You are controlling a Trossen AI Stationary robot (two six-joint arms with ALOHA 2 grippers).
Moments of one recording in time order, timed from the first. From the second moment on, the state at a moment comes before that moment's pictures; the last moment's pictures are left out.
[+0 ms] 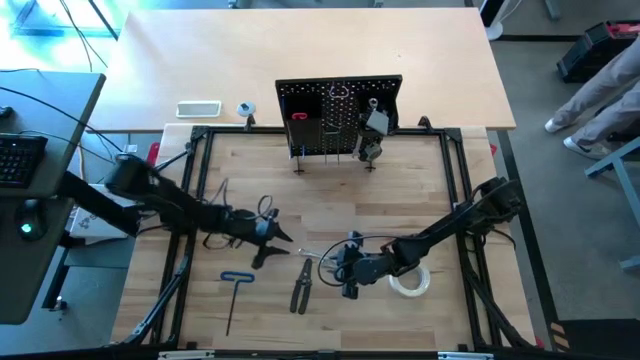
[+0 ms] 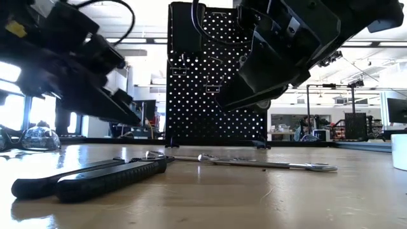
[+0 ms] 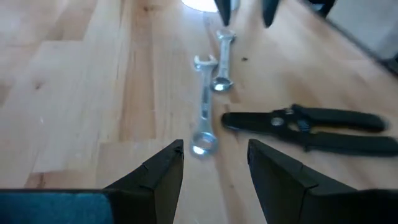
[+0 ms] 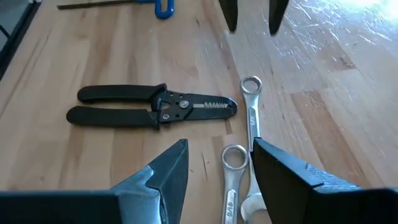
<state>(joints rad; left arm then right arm) -0.19 1.54 0.26 0.83 0.02 -0.08 0.45 1.83 0.95 0.18 0.42 0.42</state>
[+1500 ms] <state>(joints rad) -0.18 1.91 0.48 0.87 -0.03 0.00 0.48 1.84 0.95 0.09 0.55 0.53</state>
